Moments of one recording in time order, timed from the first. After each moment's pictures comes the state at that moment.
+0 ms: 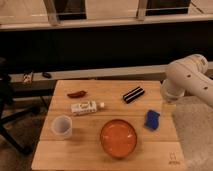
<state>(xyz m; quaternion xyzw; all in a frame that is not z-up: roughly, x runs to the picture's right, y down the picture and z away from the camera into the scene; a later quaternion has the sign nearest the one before) 0.285 0.108 0.683 -0.28 0.02 0.02 0.96</state>
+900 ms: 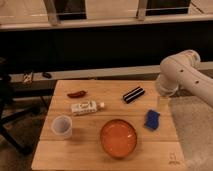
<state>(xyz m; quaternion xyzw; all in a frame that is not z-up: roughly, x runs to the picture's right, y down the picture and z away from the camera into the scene) 0.269 0.081 0.709 -0.26 0.01 0.00 0.96</state>
